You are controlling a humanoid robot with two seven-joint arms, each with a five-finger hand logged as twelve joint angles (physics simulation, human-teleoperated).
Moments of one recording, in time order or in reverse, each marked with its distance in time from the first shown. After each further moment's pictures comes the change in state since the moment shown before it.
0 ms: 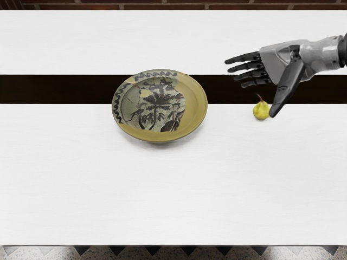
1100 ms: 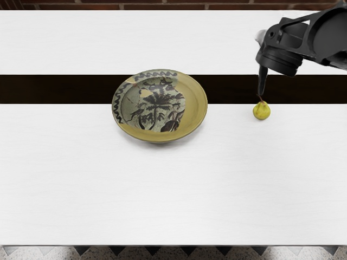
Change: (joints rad) left arm 0.000 0.000 0.000 0.000 0.000 0.000 0.000; right arm 0.581 0.681 -1.143 -0.210 -0.060 -0.843 -0.001
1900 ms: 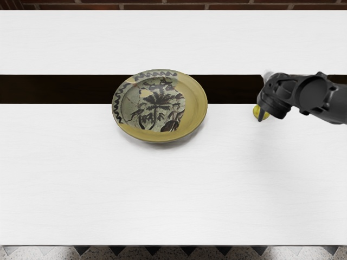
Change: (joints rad) left arm 0.000 0.000 0.000 0.000 0.000 0.000 0.000; right arm -0.436 0.003 0.270 -0.262 -0.250 -0.083 0.000
